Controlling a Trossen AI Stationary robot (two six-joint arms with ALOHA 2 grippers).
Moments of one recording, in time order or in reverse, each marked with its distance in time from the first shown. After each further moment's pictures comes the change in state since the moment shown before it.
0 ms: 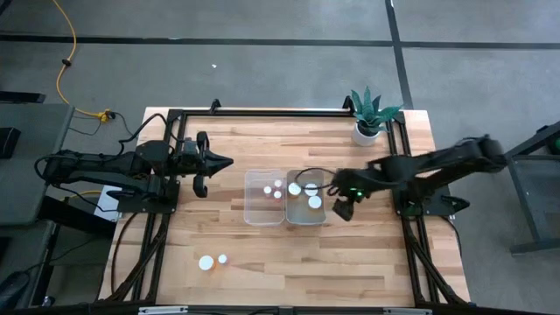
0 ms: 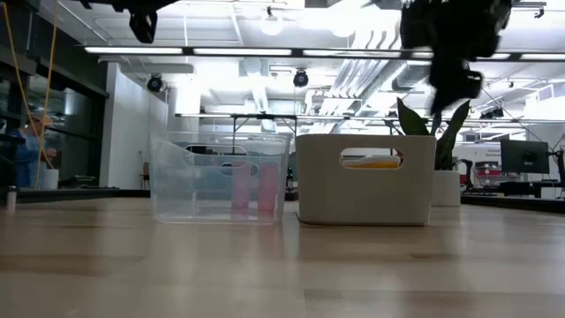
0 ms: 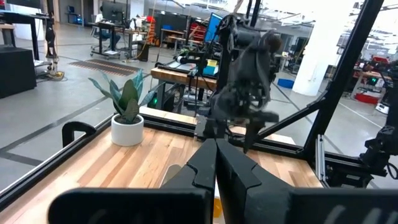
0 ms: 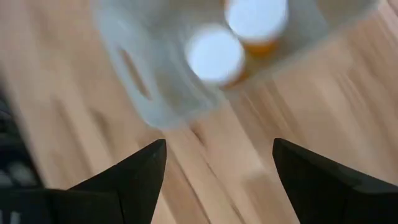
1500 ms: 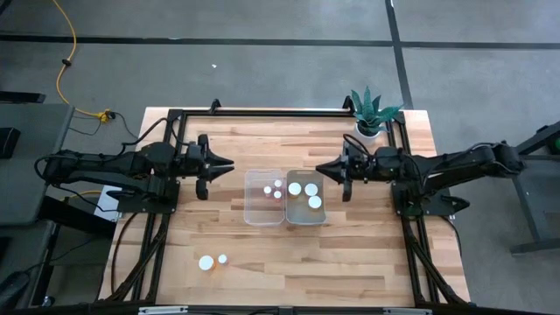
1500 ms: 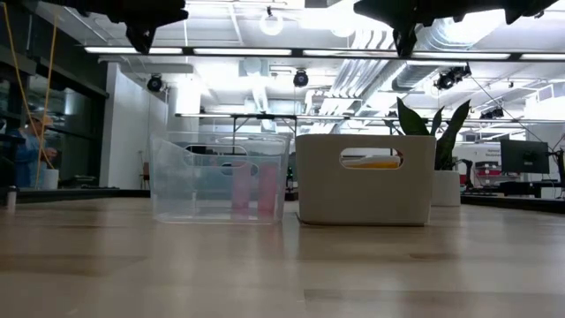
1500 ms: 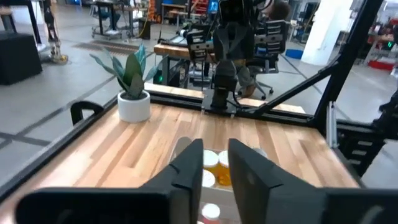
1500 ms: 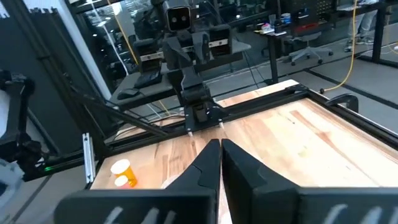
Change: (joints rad) left arm 0.000 0.000 0.000 -0.114 0.002 0.047; right arm -0.088 -0.270 -0.331 1.097 0.162 -0.419
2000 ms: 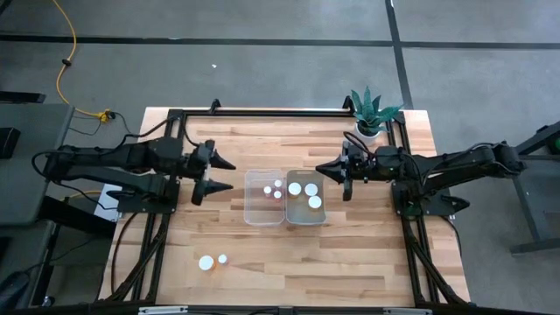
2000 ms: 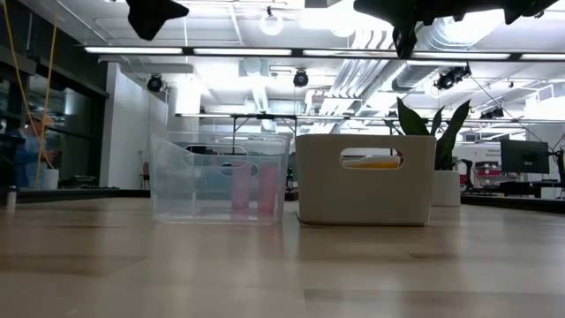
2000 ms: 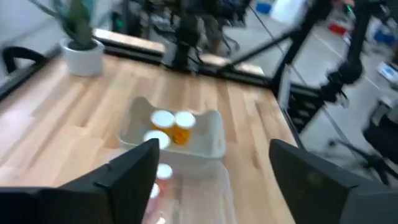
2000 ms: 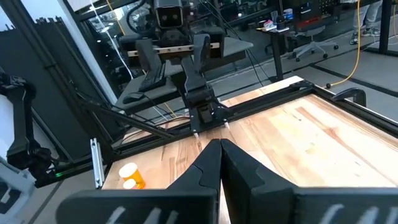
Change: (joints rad) left arm -0.003 0.114 0.210 -0.298 0.188 -0.105; right arm -0.009 0.000 0.000 0.006 -0.024 0.048
